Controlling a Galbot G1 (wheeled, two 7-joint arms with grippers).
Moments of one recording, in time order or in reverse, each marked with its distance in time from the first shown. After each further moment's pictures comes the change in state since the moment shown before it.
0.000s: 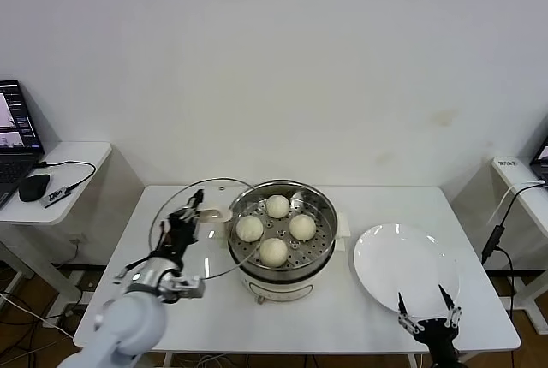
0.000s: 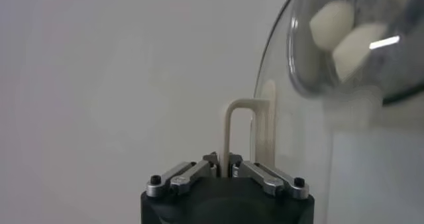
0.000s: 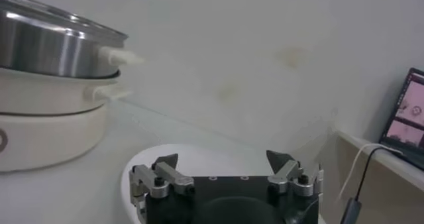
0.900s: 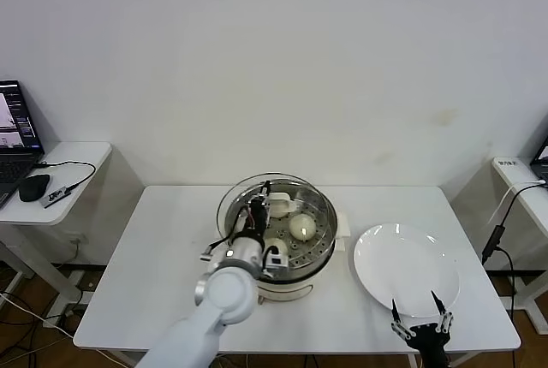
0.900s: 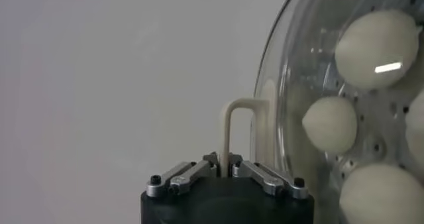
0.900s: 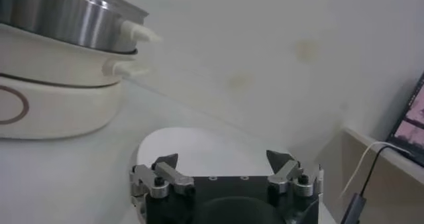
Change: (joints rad) left arm -0.278 -0.317 0.322 0.202 0.348 0.143 0.191; right arm 0.001 0.033 -0.019 -0.030 -0.097 0.012 0.024
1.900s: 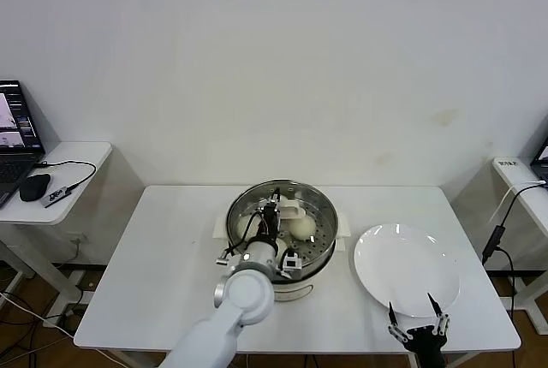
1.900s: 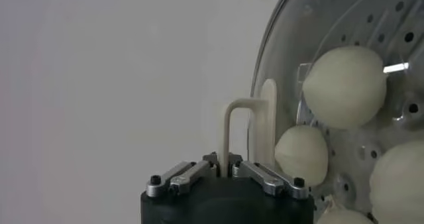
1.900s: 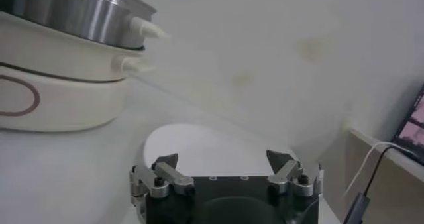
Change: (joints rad) left arm 0.013 -0.082 0.004 0.079 0.062 -0.002 -0.005; right arm -0.009 0.000 -0.011 -0.006 -0.019 0.009 0.002
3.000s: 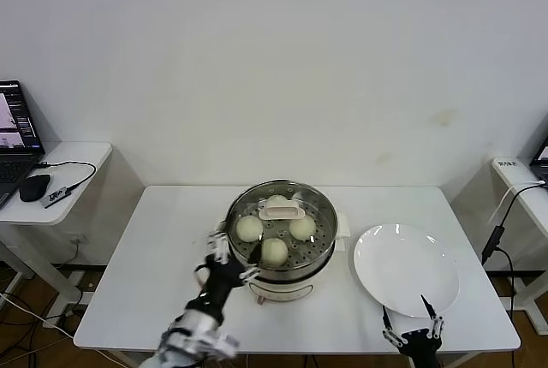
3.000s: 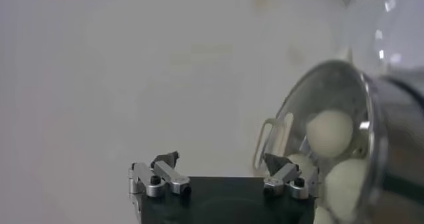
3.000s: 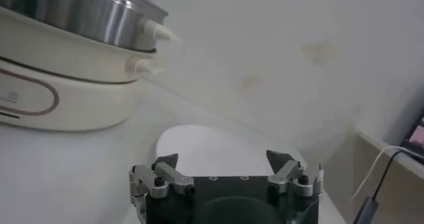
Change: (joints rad) left arm 0.591 0.142 -0.329 -0.462 -0.658 -0.326 -0.329; right arm -0.043 -0.036 -0.042 0.026 0.012 0.018 0.008
